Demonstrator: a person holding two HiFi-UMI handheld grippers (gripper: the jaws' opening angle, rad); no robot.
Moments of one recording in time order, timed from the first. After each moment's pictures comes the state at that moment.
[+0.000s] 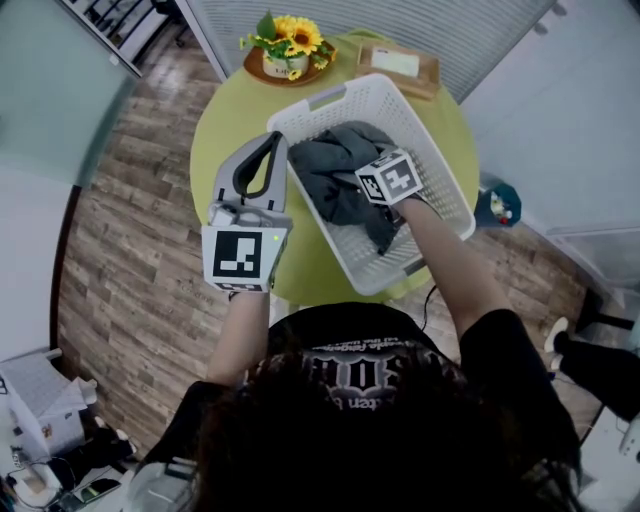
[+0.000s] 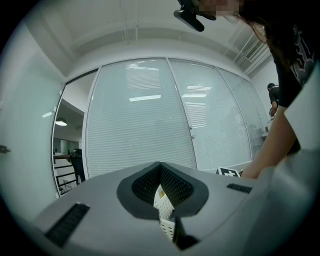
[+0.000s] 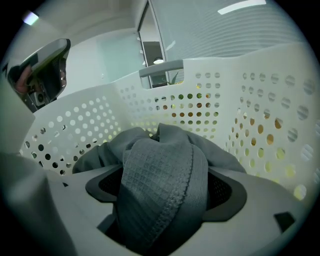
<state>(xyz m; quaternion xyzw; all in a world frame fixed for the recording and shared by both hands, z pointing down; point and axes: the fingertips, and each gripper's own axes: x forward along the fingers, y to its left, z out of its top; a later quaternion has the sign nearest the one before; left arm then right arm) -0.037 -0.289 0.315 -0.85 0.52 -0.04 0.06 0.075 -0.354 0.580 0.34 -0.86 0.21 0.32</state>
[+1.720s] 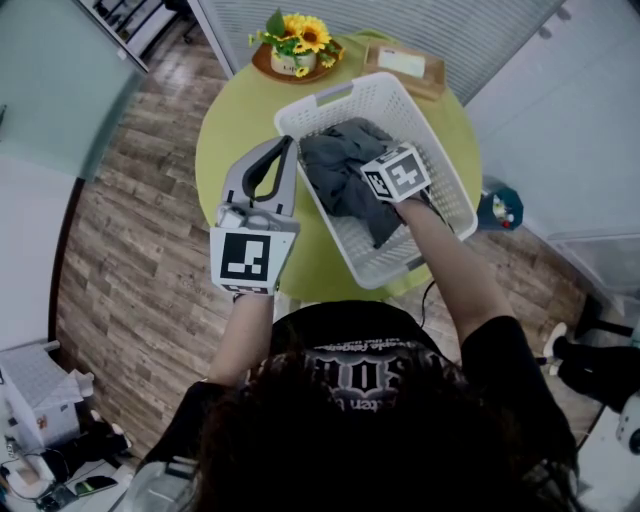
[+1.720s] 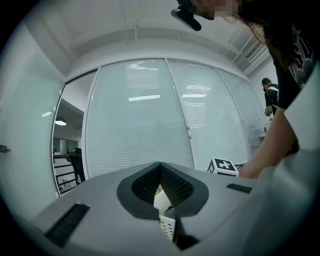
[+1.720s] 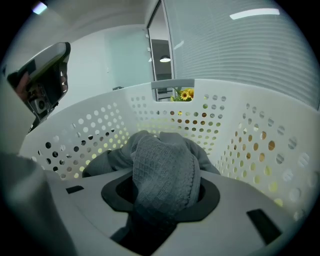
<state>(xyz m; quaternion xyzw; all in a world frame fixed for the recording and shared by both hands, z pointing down) -0.033 -0.272 0.317 -0.85 0.52 -0.04 0.06 0.075 -0.350 0.548 0.34 -0.86 0.17 0.35</state>
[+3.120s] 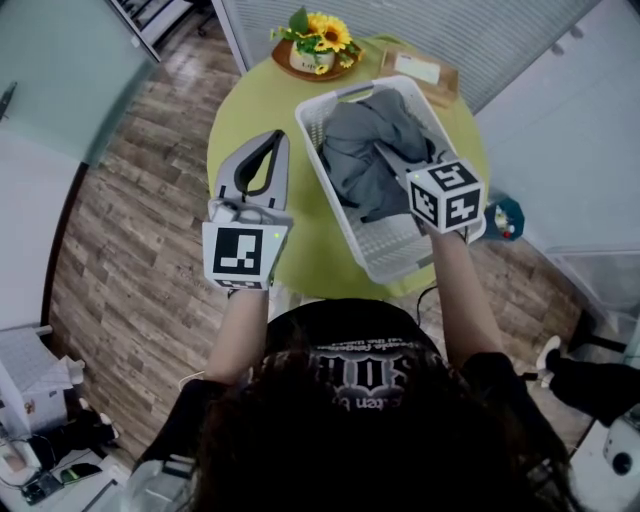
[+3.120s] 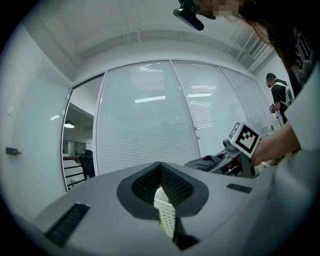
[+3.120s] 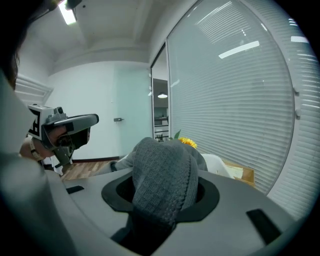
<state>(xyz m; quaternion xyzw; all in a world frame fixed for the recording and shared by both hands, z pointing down) -0.075 -0.260 0.309 -0.83 0.55 -0.04 0.07 0.077 -0.328 0.401 0.39 -0.90 0.09 0.18</state>
